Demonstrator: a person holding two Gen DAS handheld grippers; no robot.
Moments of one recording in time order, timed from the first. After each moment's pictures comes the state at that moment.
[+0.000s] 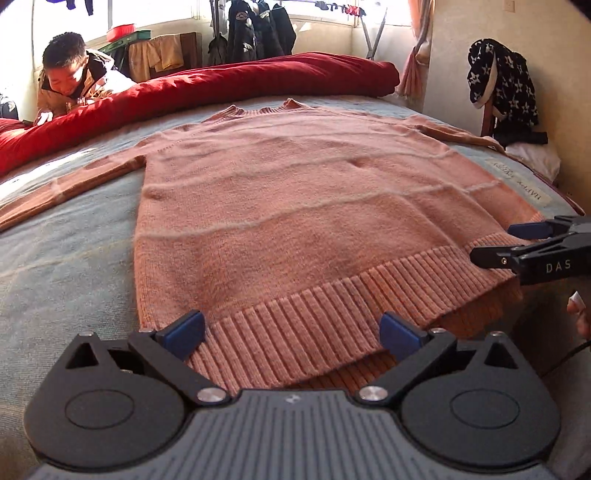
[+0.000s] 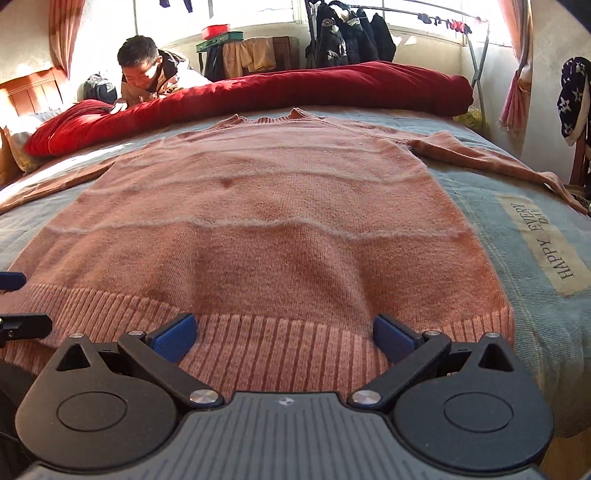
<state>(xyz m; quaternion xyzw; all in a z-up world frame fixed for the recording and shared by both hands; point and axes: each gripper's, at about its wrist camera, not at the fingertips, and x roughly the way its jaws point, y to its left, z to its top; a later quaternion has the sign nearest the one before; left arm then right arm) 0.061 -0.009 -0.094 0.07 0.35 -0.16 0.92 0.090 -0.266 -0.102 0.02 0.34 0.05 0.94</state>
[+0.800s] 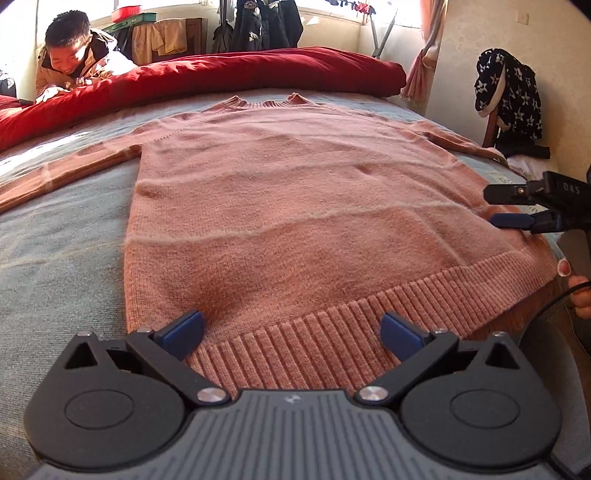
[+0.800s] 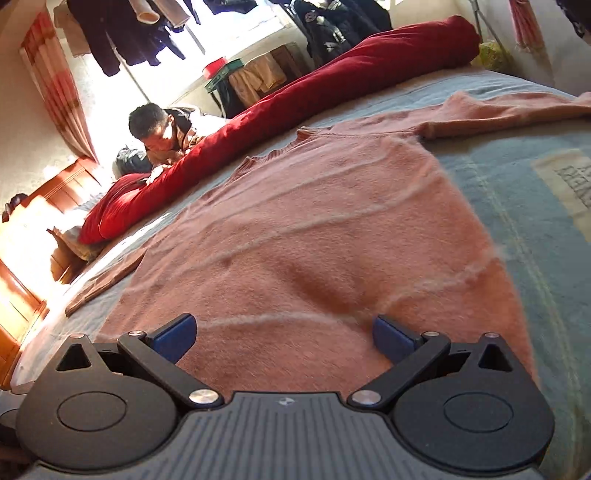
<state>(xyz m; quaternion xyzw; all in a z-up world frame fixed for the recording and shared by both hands) 0.090 -0.006 -0.096 0.03 0.37 -0.16 0.91 0.136 -0.354 -0.097 0.23 0.32 0.14 0.91</state>
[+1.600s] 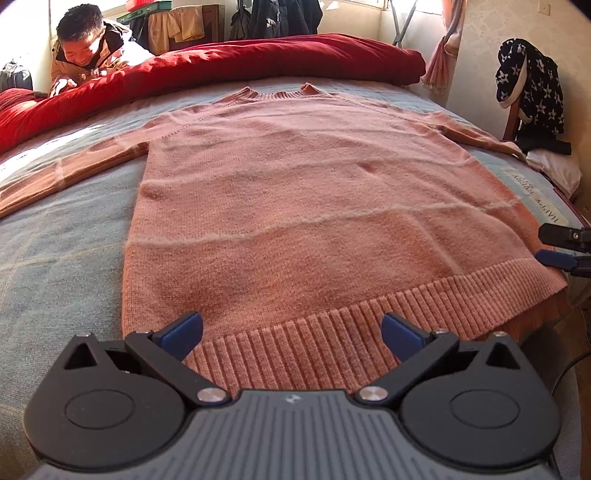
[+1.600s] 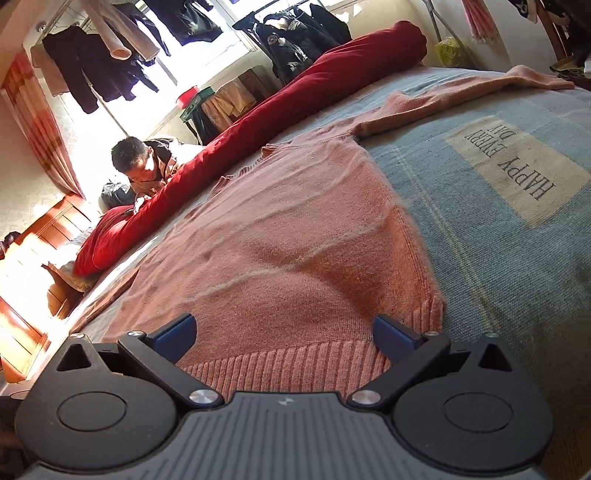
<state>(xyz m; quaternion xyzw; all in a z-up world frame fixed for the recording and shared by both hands) 0.092 -0.030 -0.076 0.03 0.40 -0.12 0.91 0.083 -0.378 -0.106 0.28 0.30 0.10 0.91</state>
